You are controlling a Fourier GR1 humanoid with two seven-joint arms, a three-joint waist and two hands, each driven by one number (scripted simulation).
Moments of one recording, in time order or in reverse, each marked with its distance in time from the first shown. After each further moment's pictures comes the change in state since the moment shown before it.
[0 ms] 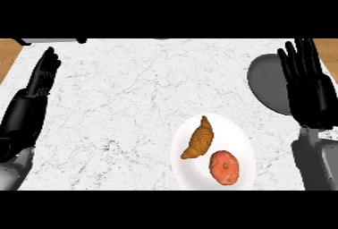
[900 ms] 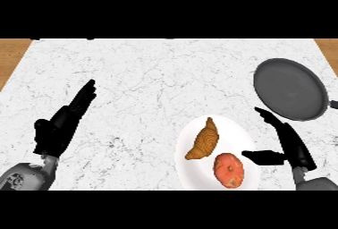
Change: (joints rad) left arm 0.056 -0.093 -0.085 0.099 0.097 -0.145 0.243; right arm 0.260 -0.209 0.318 0.167 0.548 -0.072 0.265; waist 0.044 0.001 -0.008
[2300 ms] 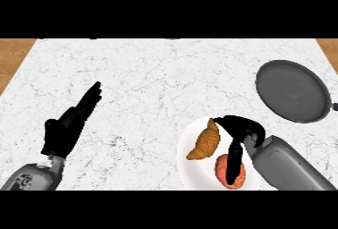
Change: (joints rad) left arm 0.007 -0.060 0.014 0.004 -0.053 -0.027 0.028; right arm -0.421 0.041 0.328 -0.037 -0.183 0.691 0.867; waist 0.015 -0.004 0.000
